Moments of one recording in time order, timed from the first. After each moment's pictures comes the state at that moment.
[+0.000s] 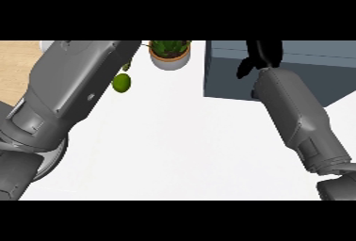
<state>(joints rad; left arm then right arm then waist) -1.39 0.24 -0.31 -0.64 0.50 0.52 0.19 -1.08 -0.20 -0.06 -0.41 1.09 -0.64 -0.07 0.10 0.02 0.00</state>
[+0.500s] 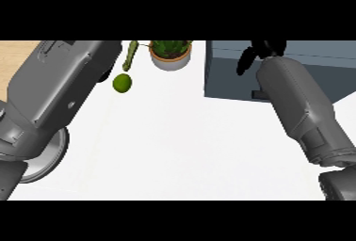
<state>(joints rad) -1.28 0.31 -0.31 -0.78 0.51 0.49 0.23 -1.16 -0.22 -0.14 -0.36 1.01 -0.58 -0.19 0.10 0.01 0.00</state>
